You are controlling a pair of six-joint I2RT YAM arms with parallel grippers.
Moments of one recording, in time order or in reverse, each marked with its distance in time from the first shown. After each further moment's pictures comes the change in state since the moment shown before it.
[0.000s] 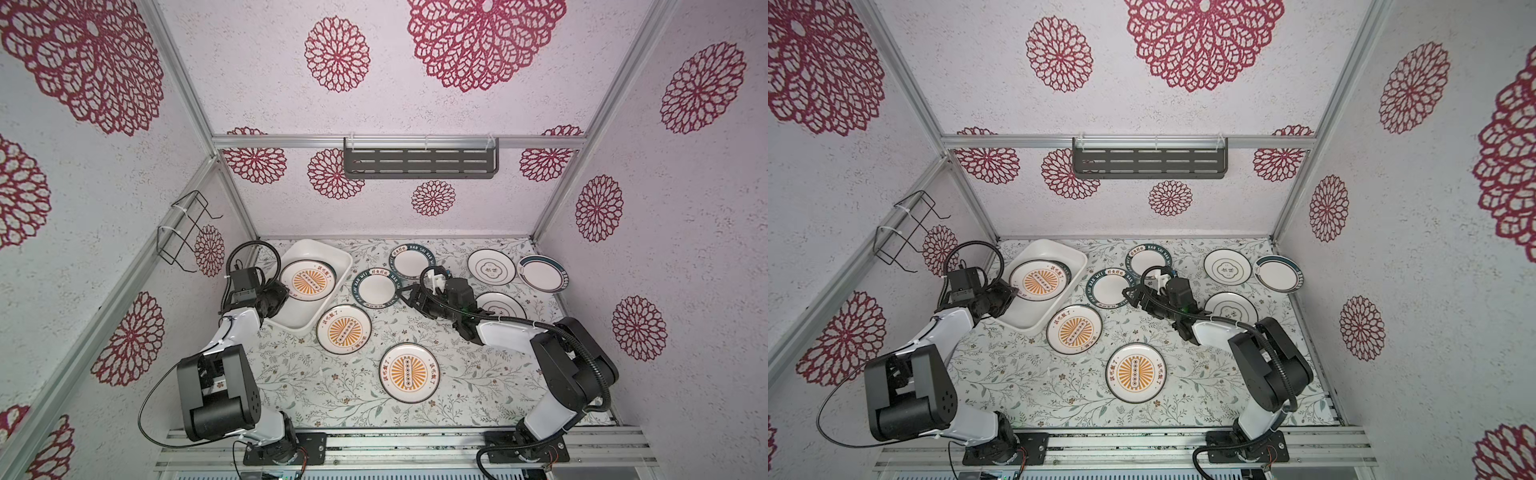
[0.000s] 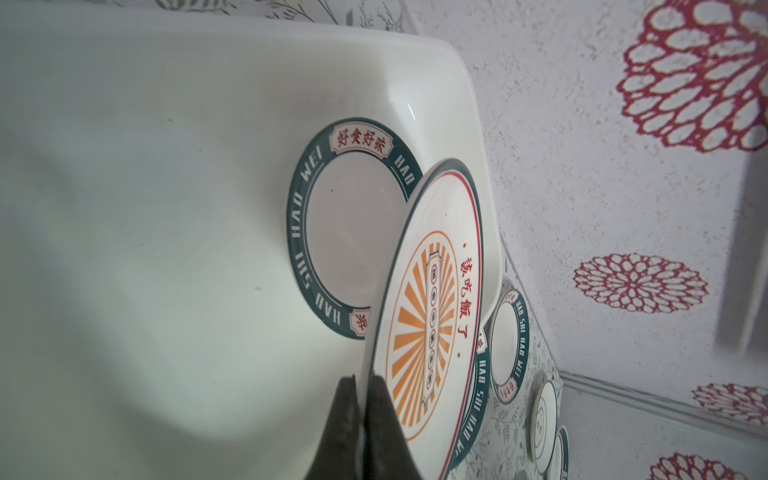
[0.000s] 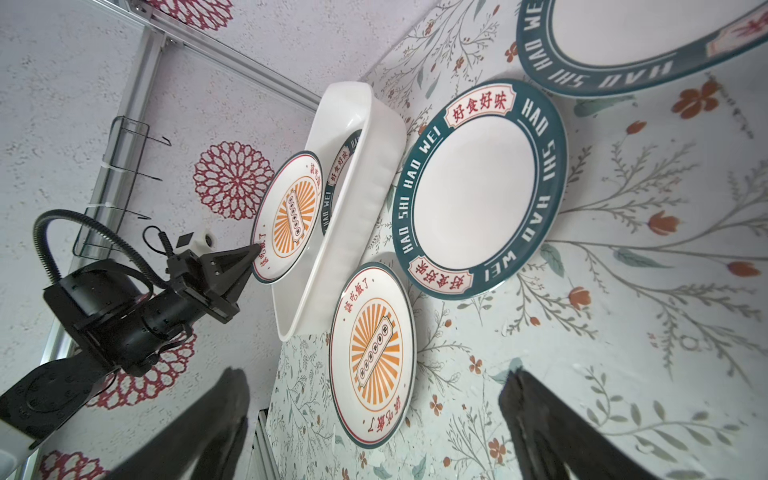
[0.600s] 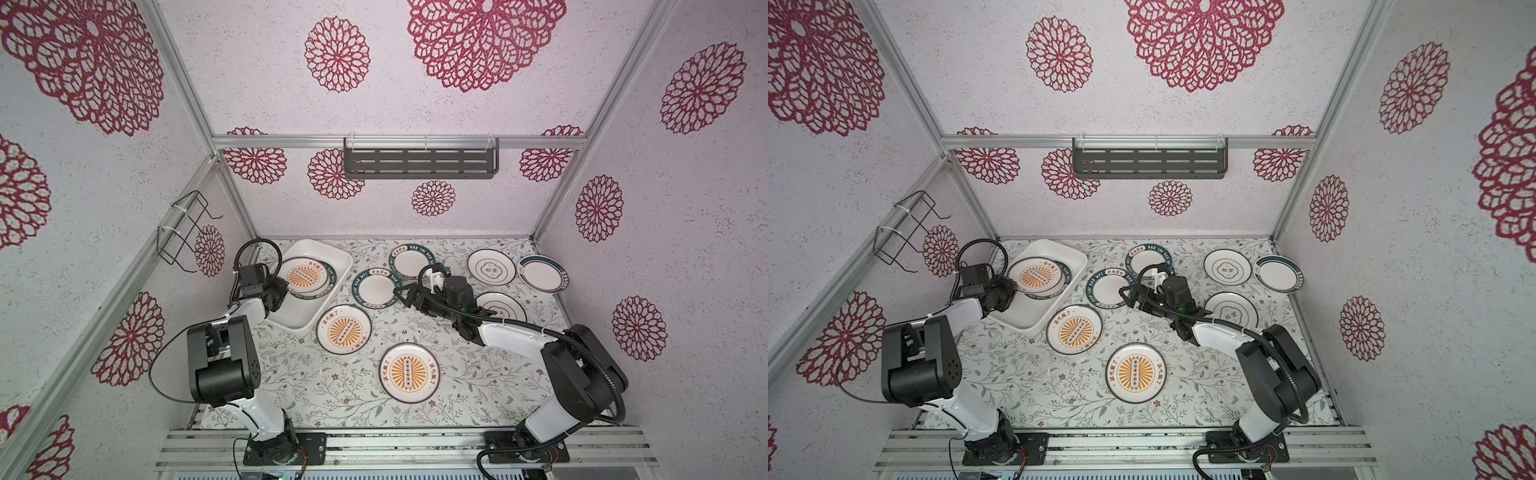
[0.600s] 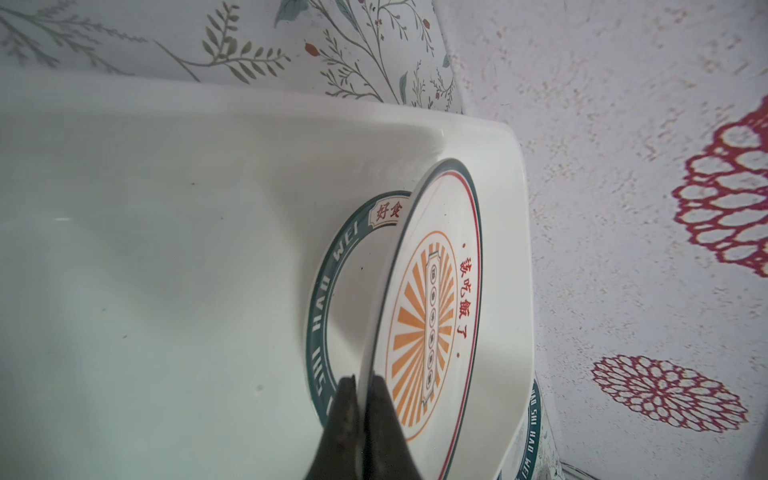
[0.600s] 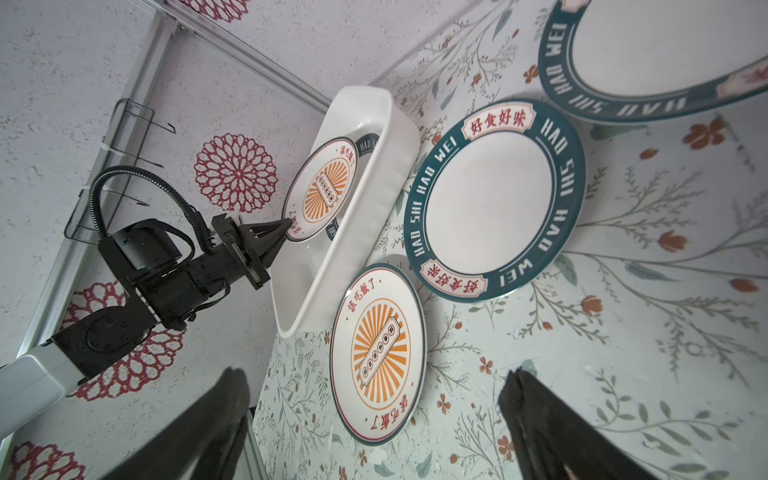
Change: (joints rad) left arm -0.039 0.232 0.098 0.149 -0.132 -0.143; right arm 0.032 -0.090 0.021 -0.107 0.075 -0.072
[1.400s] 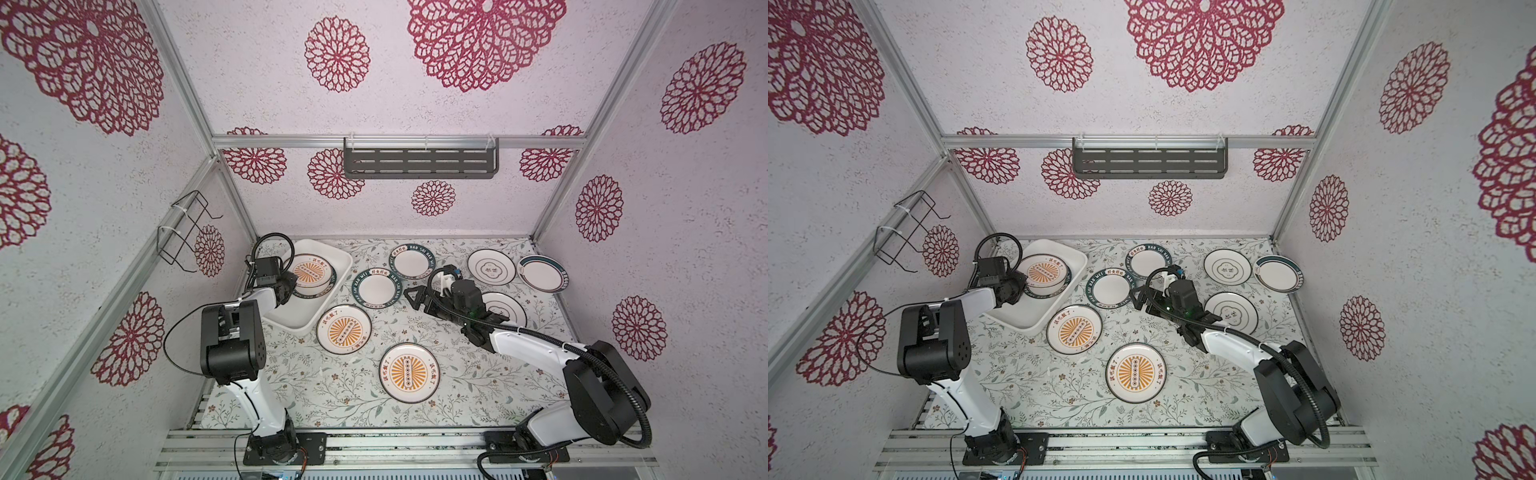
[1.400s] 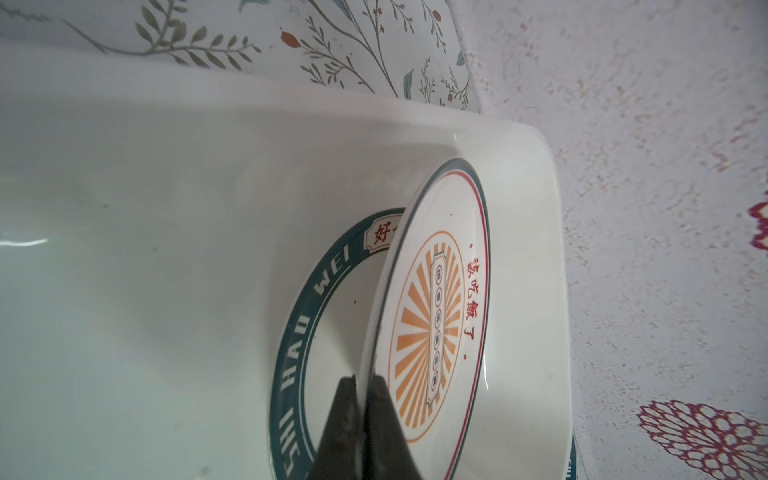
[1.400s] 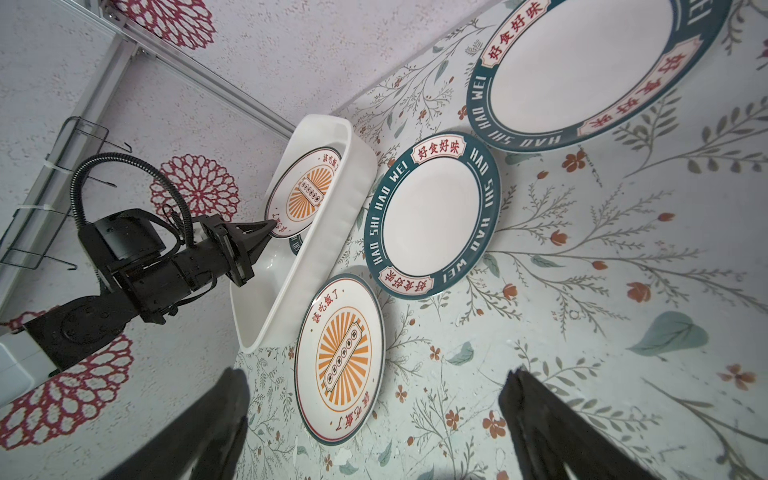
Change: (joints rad) left arm -0.074 0.136 0.102 0.004 -0.115 -0.025; right arm 0.000 -0.110 -0.055 -0.111 0.134 -0.043
